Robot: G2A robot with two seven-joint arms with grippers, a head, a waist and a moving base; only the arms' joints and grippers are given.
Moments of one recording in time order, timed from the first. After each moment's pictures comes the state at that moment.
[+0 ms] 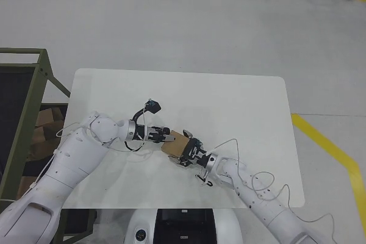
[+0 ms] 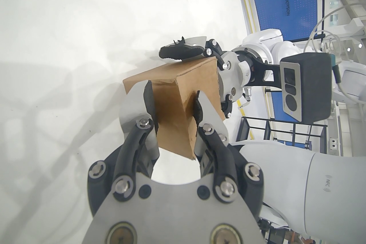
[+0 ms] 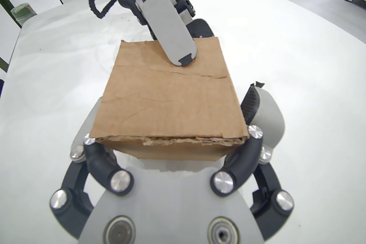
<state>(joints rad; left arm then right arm) 0.96 -0.95 -0.95 -1.33 0.10 -0.45 -1.03 -1.12 -1.37 0.76 -1.08 -1.45 -0.45 -0.39</state>
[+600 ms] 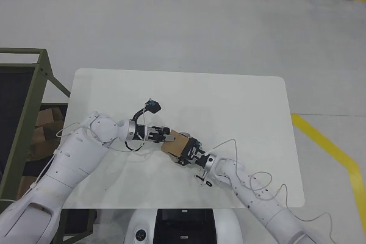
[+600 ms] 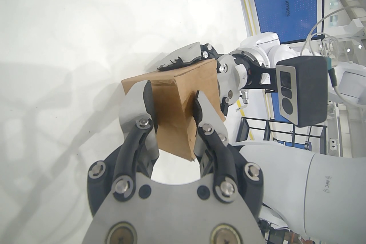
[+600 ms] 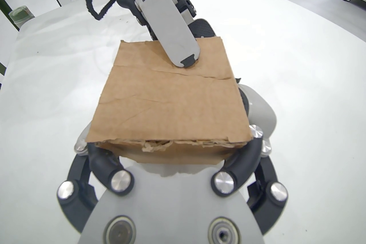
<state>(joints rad) 0.96 -0.96 -0.95 -1.33 0.11 -0.45 -1.03 -1.11 -1.39 0.75 -1.06 -1.45 -0.44 -0.40</state>
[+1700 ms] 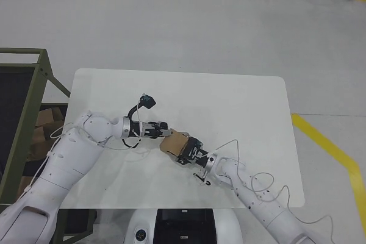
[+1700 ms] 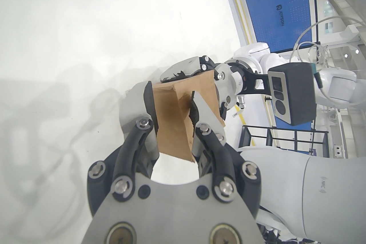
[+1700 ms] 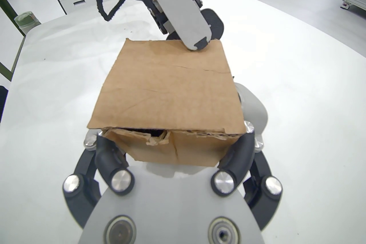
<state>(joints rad) 1.00 -0.93 -1.04 -1.39 0.09 -0.47 -1.01 -1.14 -1.38 0.78 -1.11 -1.48 -0.46 -0.41</state>
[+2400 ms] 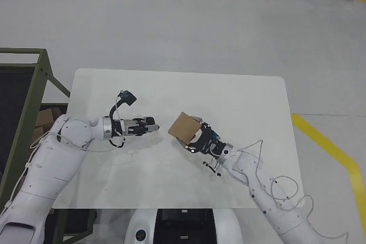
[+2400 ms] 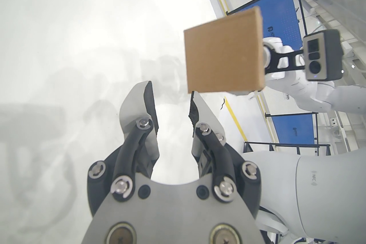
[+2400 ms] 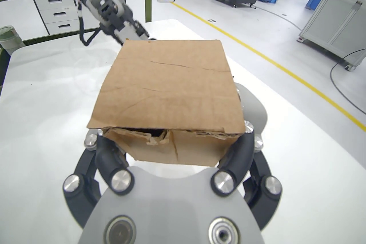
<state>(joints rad) 1.15 -0.88 -1.24 -1.49 0.05 -0.52 -1.00 -1.27 -1.30 1.01 -1.51 -1.56 -0.48 -0.30</state>
